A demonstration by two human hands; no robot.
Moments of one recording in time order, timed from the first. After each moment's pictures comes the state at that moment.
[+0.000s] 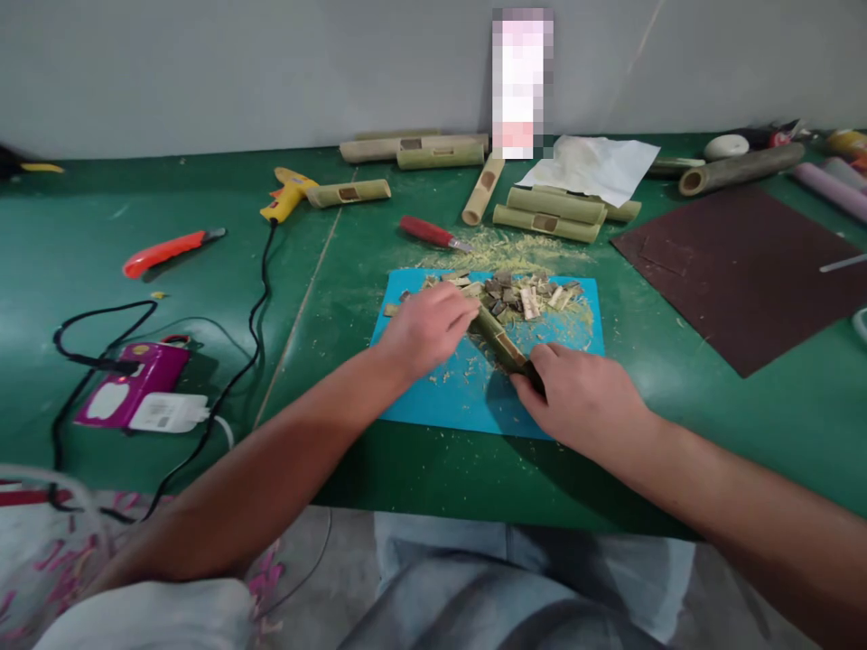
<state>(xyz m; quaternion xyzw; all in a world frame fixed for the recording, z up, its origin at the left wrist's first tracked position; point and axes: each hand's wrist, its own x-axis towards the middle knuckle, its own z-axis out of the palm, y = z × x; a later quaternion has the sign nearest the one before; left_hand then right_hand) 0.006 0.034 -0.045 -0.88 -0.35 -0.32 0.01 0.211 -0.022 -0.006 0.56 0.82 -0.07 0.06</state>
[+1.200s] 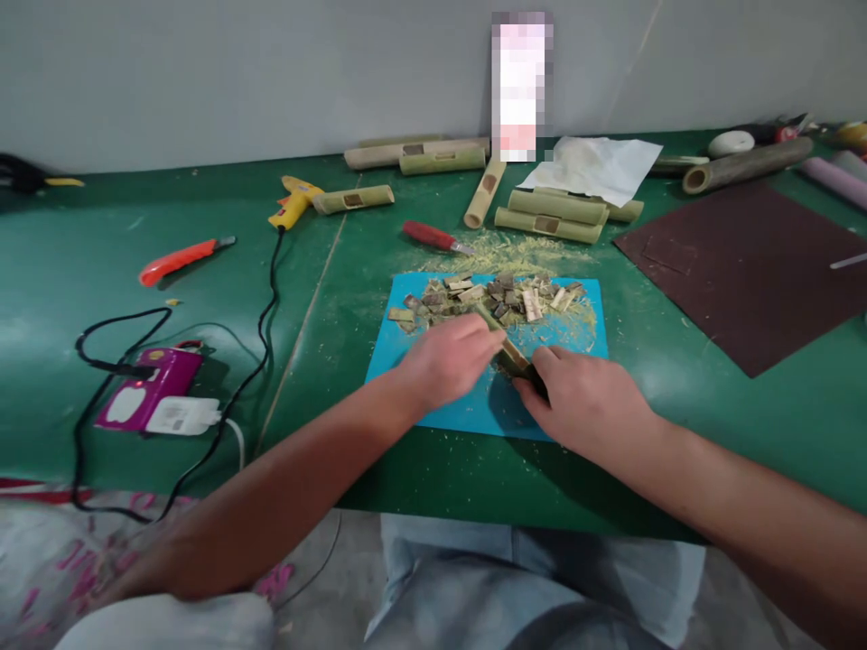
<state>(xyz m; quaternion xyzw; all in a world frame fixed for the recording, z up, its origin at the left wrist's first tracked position) 0.005 0.033 -0.044 -0.90 -0.33 -0.29 -0.01 0.212 -0.022 -0.003 0.55 0.83 -0.09 0.06</state>
